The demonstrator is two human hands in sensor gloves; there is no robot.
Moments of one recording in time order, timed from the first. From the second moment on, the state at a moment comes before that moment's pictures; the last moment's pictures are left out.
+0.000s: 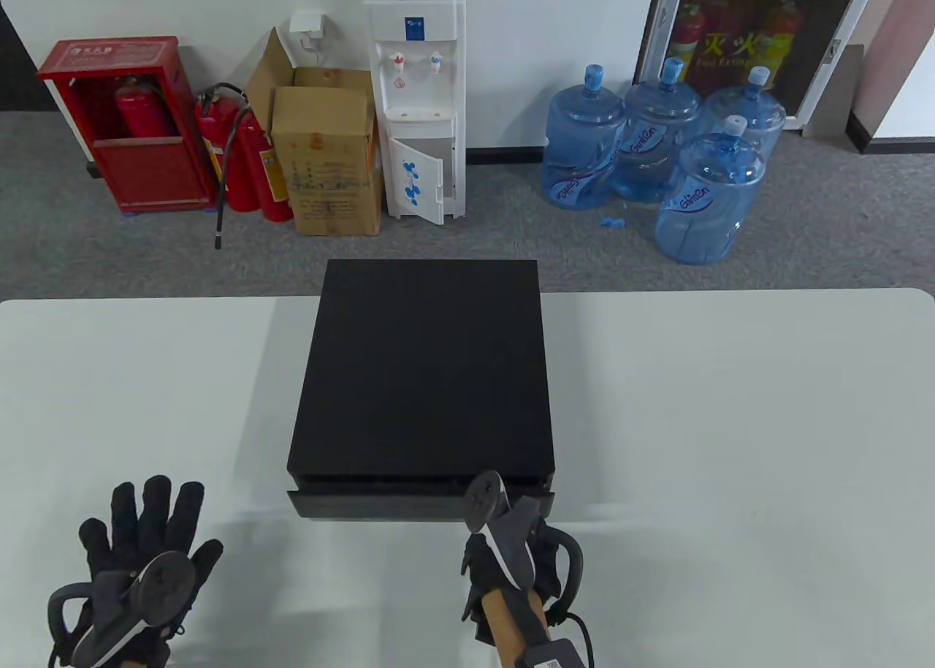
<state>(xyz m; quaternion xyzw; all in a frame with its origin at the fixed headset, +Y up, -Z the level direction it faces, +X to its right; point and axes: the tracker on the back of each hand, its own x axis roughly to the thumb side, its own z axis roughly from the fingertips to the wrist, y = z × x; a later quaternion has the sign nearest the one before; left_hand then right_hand) -0.373 -0.732 -0.228 0.05 0.02 -0.06 1.00 0.029 -0.737 -0.293 -0.18 0.03 0.98 0.08</state>
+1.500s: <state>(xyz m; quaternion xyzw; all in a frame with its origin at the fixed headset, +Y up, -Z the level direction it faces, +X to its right) -0.368 -0.736 -0.230 0.02 0.02 -0.06 1.00 0.043 -0.737 -0.322 -0.21 0.09 0.96 0.16</state>
